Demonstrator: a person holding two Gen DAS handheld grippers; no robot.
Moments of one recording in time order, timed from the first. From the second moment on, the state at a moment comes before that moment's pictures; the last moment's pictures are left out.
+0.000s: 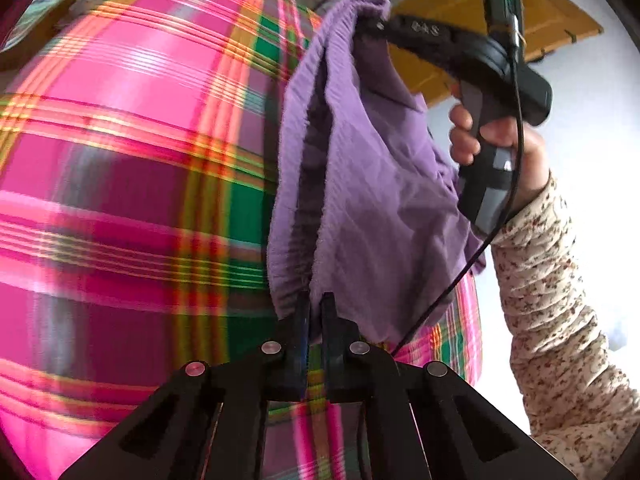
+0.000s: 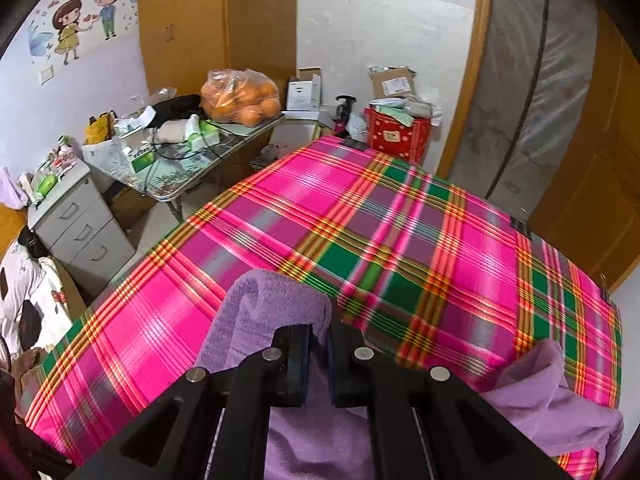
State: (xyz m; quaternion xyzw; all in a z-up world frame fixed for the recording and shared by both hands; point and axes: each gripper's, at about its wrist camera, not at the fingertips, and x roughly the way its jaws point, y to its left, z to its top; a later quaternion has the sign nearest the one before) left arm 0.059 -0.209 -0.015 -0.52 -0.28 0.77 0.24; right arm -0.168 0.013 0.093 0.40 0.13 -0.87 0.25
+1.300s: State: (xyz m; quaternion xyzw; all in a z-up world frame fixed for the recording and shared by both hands) left arm 0.112 -0.284 0.053 -0.51 -0.36 0.77 0.12; right arm -0.182 -0.069 0.054 0.42 0.13 -0.85 0.28
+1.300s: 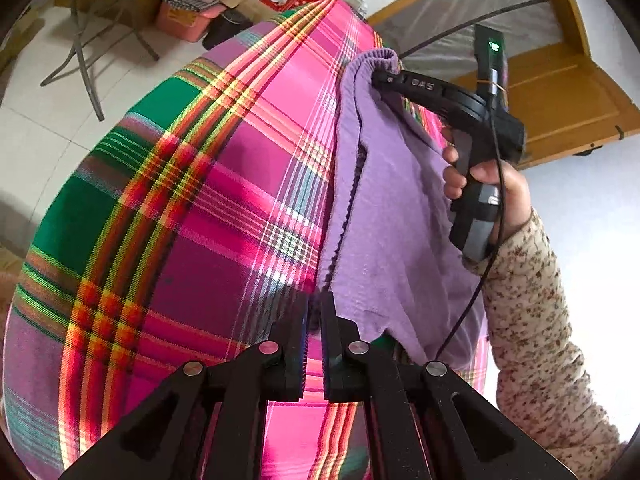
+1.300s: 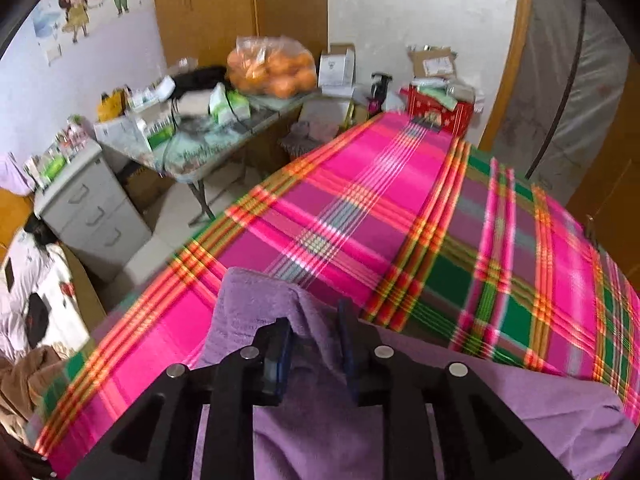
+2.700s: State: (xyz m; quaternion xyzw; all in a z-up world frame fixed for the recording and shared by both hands) left arm 0.095 -0.152 0.016 -0.53 -0.36 0.76 0.13; right arm 0.088 0.408 0.015 0.37 -0.19 -0.91 -0.09
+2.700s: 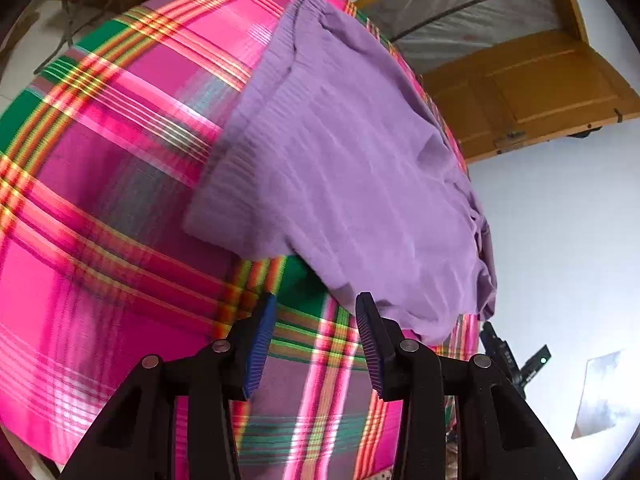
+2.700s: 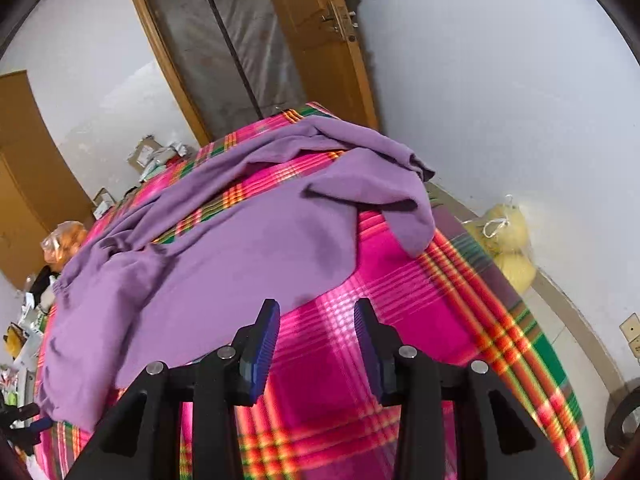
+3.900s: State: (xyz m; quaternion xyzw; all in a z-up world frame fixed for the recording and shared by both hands) left arm 0.086 -0.182 -0.002 -0.47 -0.45 0.76 0.02; right arm 0.080 0.493 0.048 0.29 -0.23 -0.92 -0.14
